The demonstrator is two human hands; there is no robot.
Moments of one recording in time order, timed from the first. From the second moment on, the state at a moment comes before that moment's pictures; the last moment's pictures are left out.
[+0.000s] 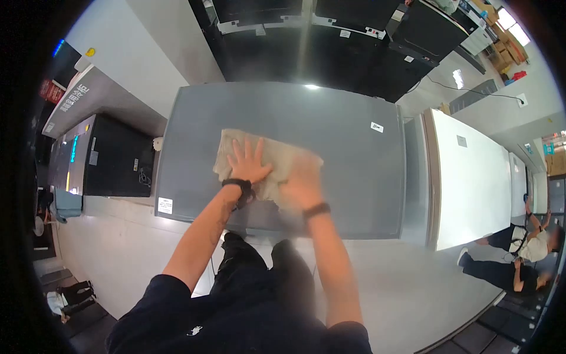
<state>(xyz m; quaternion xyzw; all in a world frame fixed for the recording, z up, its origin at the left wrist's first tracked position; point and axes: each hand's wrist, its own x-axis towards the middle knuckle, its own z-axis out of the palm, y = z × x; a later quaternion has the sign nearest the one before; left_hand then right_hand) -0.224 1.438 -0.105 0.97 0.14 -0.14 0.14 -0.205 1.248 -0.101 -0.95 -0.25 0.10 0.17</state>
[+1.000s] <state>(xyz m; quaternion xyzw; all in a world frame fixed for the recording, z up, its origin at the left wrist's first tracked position) -0.105 1.441 -0.139 0.99 0.11 -0.08 0.10 -0.079 1.247 -0.156 -0.97 -0.20 -0.03 0.13</state>
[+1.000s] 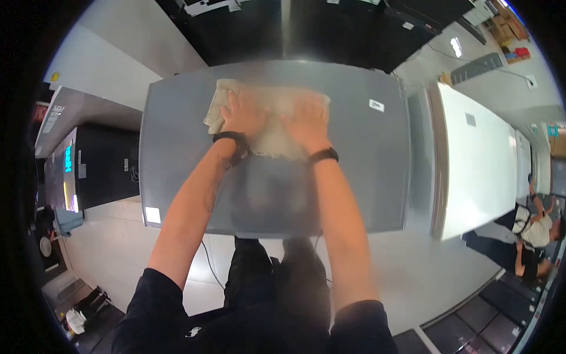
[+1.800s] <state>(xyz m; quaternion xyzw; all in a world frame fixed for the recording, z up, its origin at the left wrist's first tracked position) -0.201 1.222 -0.121 0.98 -0.09 -0.13 0.08 -0.196 1.003 -0.169 -0.99 -0.11 0.03 0.06</state>
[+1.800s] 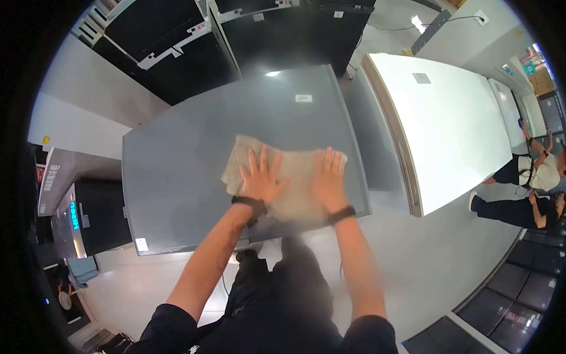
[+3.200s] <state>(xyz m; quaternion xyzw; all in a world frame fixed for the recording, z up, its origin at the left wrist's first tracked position) -0.315 1.203 -0.124 0.96 -0.09 -0.04 0.25 -0.291 1.001 -0.094 -0.95 0.06 0.21 0.22</state>
